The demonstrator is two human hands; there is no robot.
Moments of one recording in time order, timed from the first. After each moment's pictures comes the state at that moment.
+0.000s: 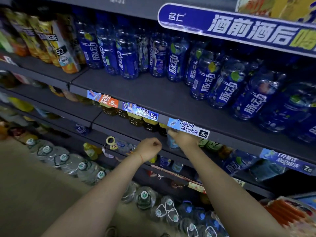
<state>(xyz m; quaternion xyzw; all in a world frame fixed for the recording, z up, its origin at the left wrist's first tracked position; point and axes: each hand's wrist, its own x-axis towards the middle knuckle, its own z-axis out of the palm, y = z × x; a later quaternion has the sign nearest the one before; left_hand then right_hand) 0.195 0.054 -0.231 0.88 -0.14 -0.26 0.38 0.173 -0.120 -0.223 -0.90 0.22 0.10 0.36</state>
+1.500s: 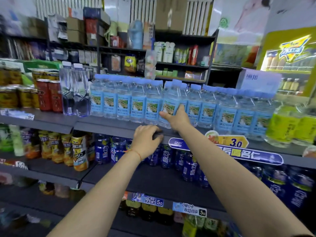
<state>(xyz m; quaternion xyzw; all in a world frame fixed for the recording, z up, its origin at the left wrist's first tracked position) 0.290 0.094 0.086 0.83 -0.39 0.19 0.34 0.239 -0.032 0.162 -0.85 0.21 -0.25 0.40</state>
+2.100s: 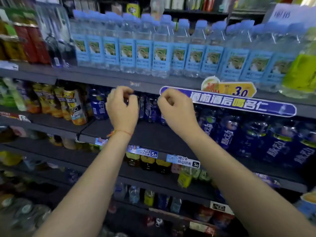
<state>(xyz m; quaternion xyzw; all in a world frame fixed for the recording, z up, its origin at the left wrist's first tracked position) 0.250 0.100 0.018 0.73 -0.17 0.36 0.56 0.141 -0.019 0.066 -0.86 0.05 -0.33 0.38</state>
